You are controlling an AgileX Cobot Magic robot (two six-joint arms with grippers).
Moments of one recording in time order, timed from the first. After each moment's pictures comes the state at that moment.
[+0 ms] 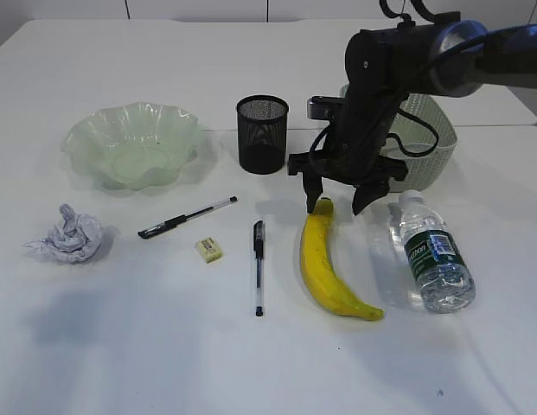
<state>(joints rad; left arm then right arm) 0.03 0.99 -0.85 -0.11 1.05 -0.03 0.34 2.27 -1.85 0.05 1.04 0.32</state>
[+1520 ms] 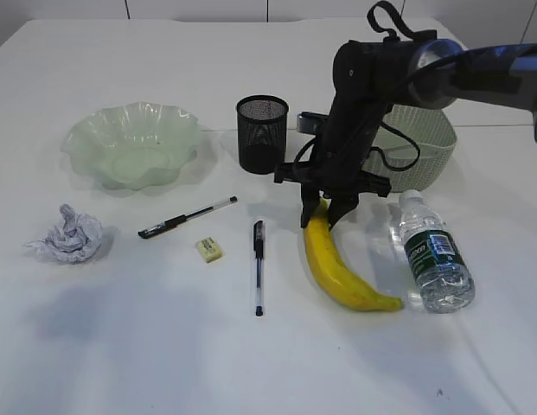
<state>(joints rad) 0.03 0.99 -0.85 -0.11 1.02 -0.03 0.34 2.37 -1.95 0.15 1.12 0.35</state>
